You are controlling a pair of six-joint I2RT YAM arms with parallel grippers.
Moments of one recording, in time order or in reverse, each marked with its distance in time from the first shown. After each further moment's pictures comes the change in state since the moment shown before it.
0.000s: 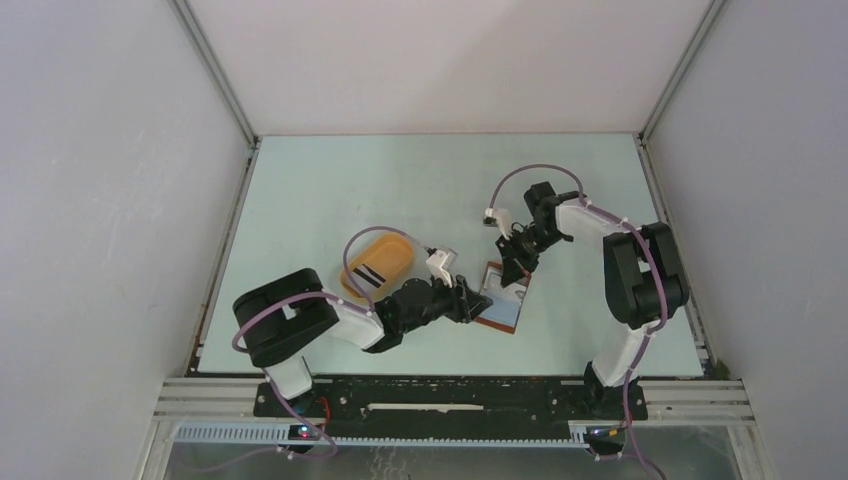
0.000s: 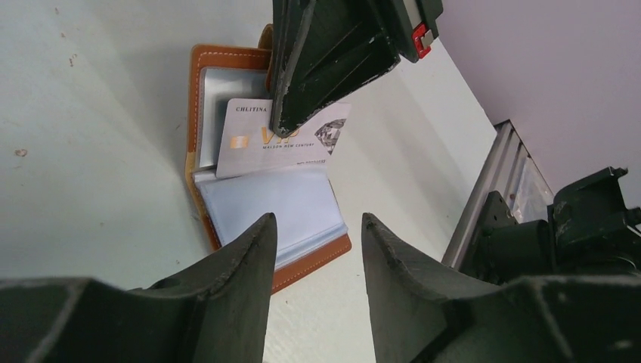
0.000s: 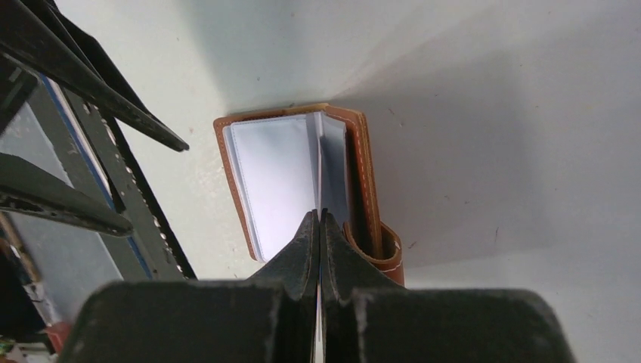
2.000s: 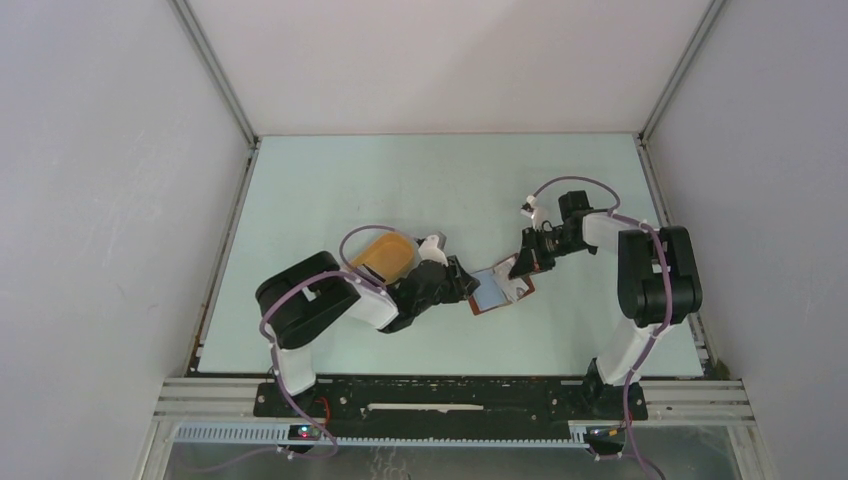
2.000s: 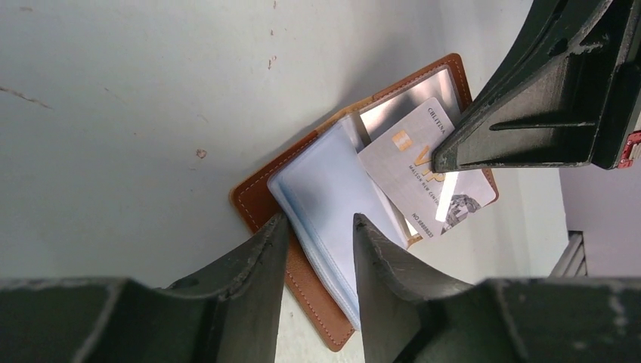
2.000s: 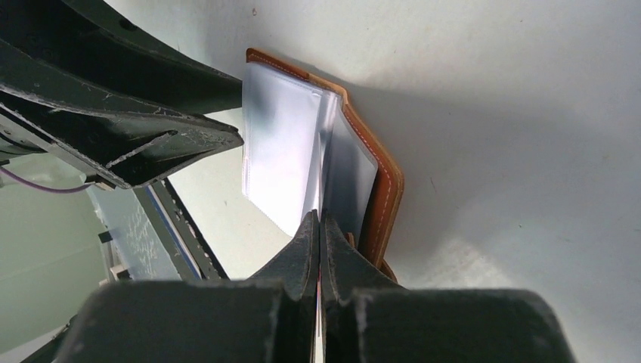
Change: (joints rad) left arm 0.108 0.163 0.153 -0.233 -0.142 -0.241; right arm -0.202 -0.017 -0.178 0.315 -0.158 0.459
